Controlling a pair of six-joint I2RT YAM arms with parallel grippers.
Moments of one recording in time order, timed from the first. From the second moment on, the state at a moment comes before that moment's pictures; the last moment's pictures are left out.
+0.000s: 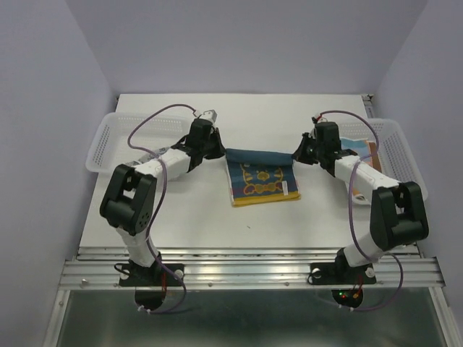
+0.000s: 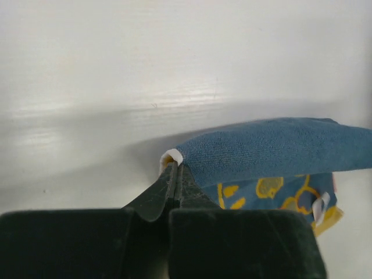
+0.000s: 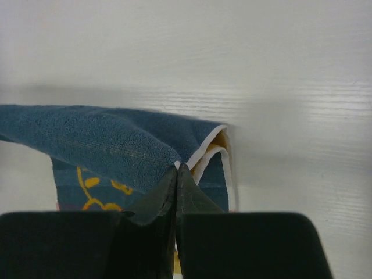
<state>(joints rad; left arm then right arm) -0.48 1.64 1.04 0.00 0.07 -0.54 0.21 1.47 0.94 -0.12 -0.12 0.43</state>
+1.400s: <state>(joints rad) -0.57 1.36 0.57 0.23 0.19 -0.64 0.21 1.25 0.67 -0.13 -0.11 0.46</state>
